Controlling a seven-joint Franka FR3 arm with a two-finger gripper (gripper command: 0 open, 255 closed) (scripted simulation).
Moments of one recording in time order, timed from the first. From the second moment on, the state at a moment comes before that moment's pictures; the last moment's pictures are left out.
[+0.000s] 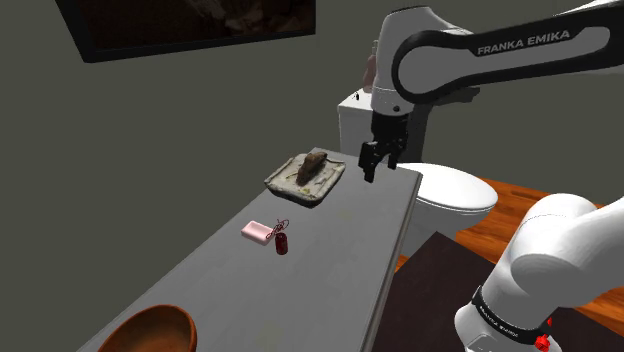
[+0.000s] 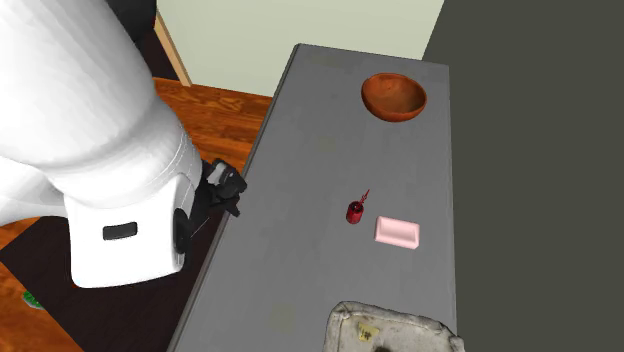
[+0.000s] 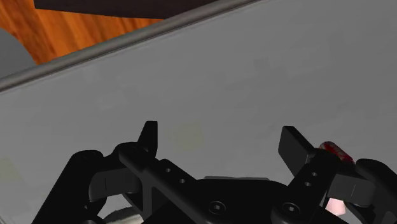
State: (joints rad) arm 0.05 -0.68 0.09 -2.52 0.07 1.83 0.12
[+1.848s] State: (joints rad) arm 0.14 0.09 0.44 -2.26 -0.11 2.35 0.66
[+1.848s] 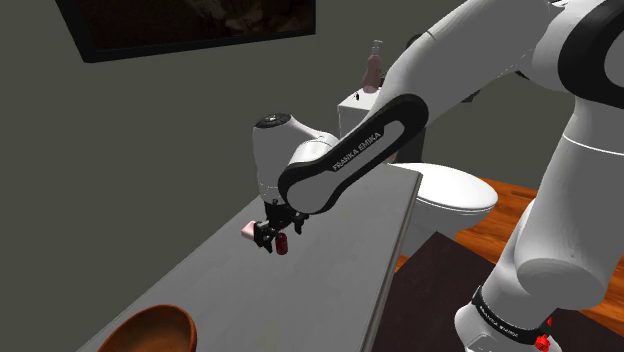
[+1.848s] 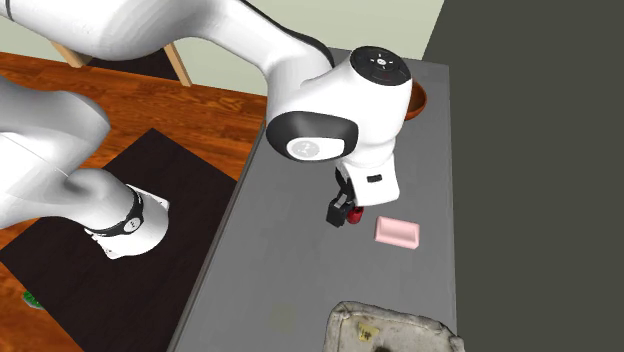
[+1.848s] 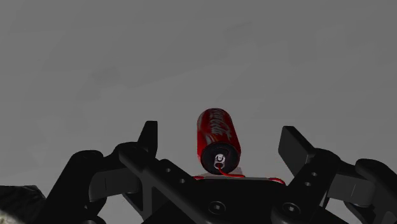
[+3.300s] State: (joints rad) arm 0.14 0.08 0.44 -2.25 -0.10 2.33 0.65
